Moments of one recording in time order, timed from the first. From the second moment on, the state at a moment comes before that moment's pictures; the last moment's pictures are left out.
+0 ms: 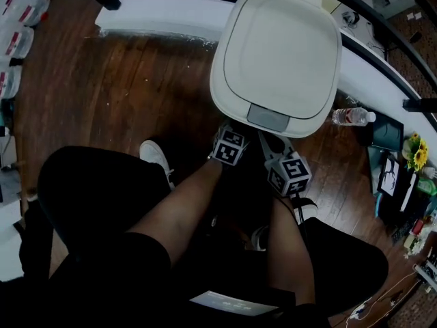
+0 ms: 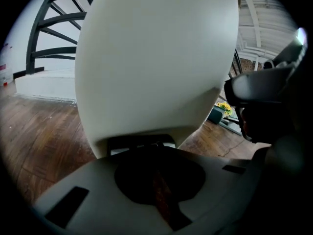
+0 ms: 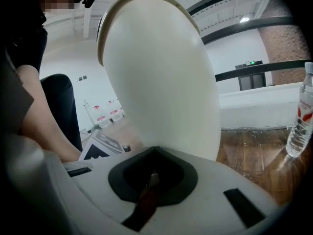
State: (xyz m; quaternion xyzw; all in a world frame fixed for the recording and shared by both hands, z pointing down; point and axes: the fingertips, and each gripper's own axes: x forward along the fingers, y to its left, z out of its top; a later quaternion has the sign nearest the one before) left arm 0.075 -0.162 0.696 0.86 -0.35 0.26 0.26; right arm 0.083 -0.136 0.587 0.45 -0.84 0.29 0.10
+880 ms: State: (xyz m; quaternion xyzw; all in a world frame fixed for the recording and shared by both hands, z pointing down) left arm 0.082 -0.166 0.718 0.83 -0.37 0.28 0.29; right arm 0.103 -0.131 0.590 0.46 -0.83 0.30 0.10
